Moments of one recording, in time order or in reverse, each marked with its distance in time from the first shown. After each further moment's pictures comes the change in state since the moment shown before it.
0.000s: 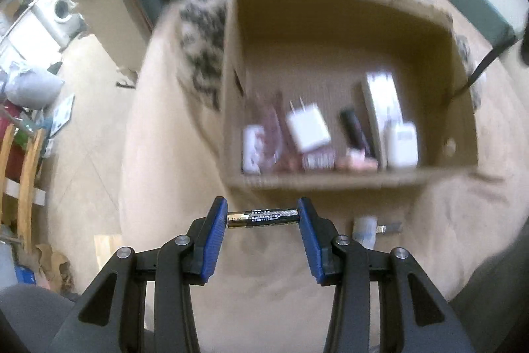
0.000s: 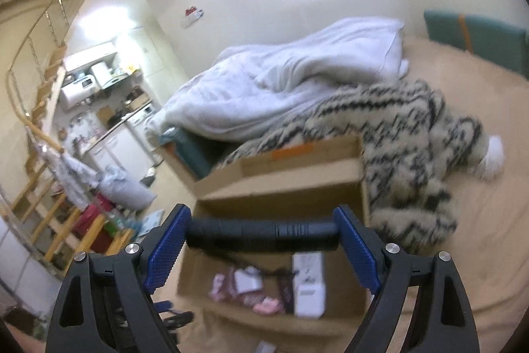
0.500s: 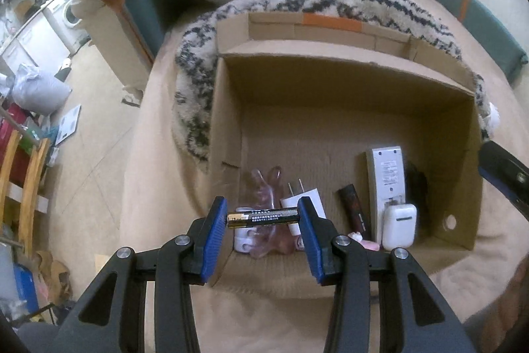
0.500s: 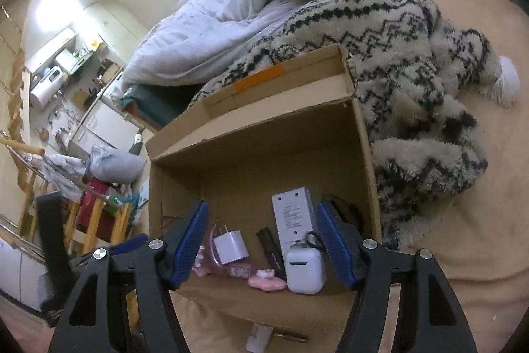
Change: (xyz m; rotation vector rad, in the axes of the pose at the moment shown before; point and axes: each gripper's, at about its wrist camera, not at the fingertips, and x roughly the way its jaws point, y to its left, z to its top) left arm 0.020 -0.040 0.070 -0.031 -0.036 0.036; right arm 0.076 -0.042 -0.026 0.186 0.321 0.005
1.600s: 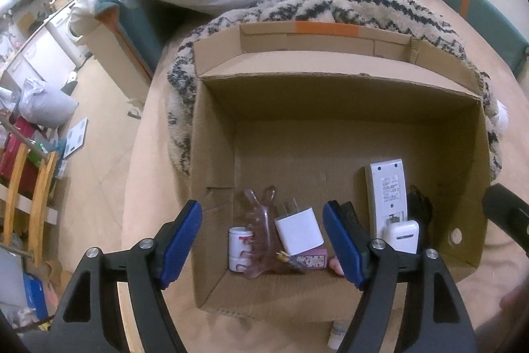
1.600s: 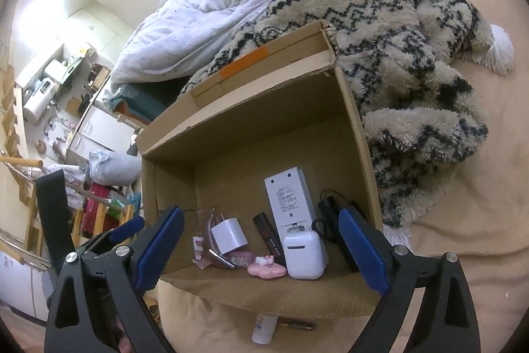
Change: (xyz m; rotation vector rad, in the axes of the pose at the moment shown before) left arm -0.001 -0.019 0.010 0.034 -0.044 0.051; right arm 0.005 -0.008 -0.010 0.071 0.041 -0.026
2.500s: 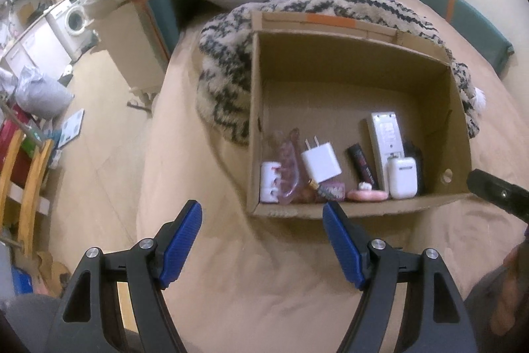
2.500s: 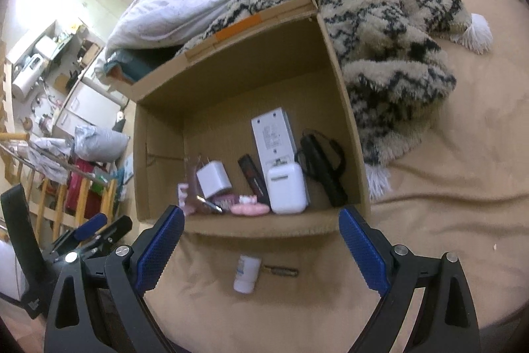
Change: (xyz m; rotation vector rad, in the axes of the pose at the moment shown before) left arm -0.041 0.050 -0.081 -0.033 -0.019 -0.071; right arm -0.017 0.004 -0.059 -0.051 0.082 -0.092
